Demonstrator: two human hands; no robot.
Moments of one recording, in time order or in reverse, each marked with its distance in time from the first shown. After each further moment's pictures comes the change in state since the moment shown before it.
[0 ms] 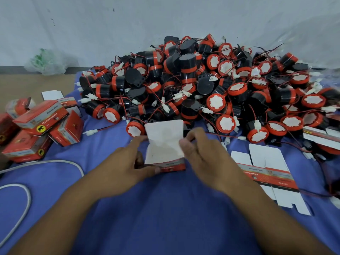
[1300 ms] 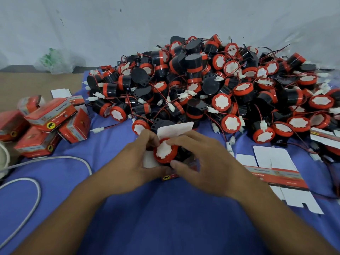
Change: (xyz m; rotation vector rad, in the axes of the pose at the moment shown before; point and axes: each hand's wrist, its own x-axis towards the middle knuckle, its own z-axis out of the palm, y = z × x) left_hand -0.005 0.011 0.002 -0.266 0.039 0.167; right_hand -0.006 -0.014 -0.005 -0.013 -0.068 -0.397
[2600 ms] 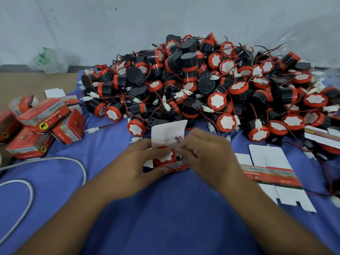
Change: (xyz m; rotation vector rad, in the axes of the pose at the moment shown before) left_hand 0.003 -0.007 0.013 0.350 0.010 0.075; right_hand 0.001 0.007 0.003 -0.278 0.263 -0.031
